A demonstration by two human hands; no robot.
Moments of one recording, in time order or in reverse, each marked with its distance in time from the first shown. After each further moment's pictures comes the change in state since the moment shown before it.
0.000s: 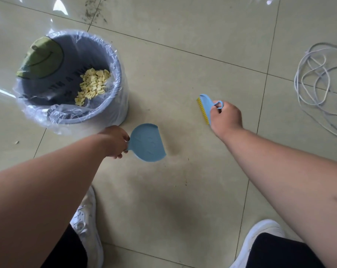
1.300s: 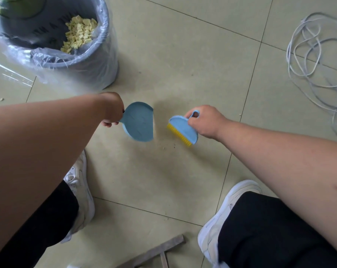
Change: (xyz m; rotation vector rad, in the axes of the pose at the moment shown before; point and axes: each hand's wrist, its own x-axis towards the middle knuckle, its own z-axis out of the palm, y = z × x) left_hand -0.042 0.022 0.031 0.401 -0.121 -0.010; right_hand -0.105 0.031 -0.020 -0.154 -0.625 -0.121
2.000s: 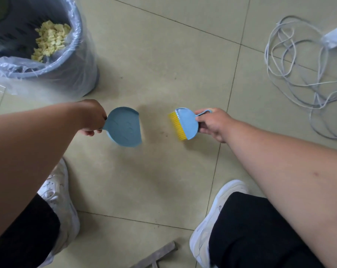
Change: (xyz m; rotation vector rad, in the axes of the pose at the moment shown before) left_hand 0.015 -0.010 -0.001 -0.110 0.066 -0.001; right_hand 0.010 0.056 -0.026 0.759 0.074 0.385
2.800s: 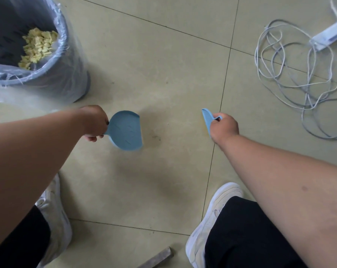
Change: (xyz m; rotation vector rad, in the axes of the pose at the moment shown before) left_hand -0.003 0.035 0.011 0.014 -0.011 0.028; right_hand 0.002 0.033 -0.044 -0.432 0.531 -0.126
